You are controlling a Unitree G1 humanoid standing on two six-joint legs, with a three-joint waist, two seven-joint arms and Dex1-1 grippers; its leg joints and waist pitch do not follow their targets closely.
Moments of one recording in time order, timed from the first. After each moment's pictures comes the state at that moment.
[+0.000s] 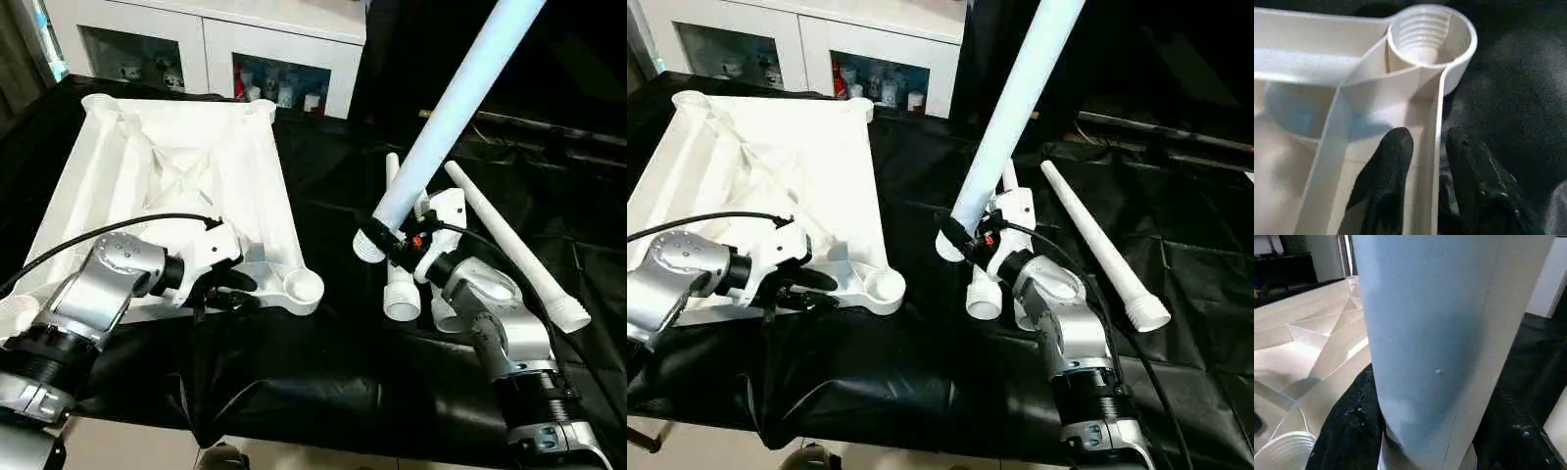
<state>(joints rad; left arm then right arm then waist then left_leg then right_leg) -0.50 0.66 -0.31 0.30 -0.06 0.33 -1.22 -0.39 -0.18 0.01 0.29 0.28 0.17 0.59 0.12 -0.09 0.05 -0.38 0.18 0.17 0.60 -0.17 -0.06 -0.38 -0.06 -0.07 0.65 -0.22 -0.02</state>
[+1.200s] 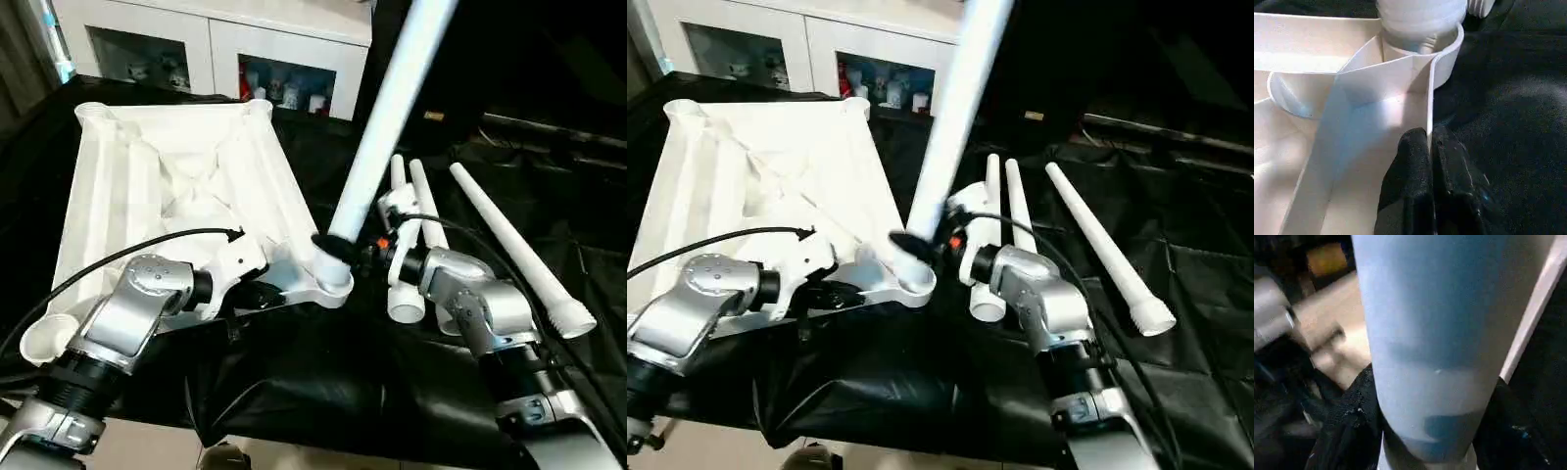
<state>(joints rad) -0.42 0.52 -0.29 0.20 -0.04 0.38 -1.07 -0.52 -0.20 0.14 0.35 0.33 0.43 0.80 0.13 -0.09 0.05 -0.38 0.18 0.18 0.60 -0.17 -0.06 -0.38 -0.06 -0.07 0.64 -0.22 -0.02</state>
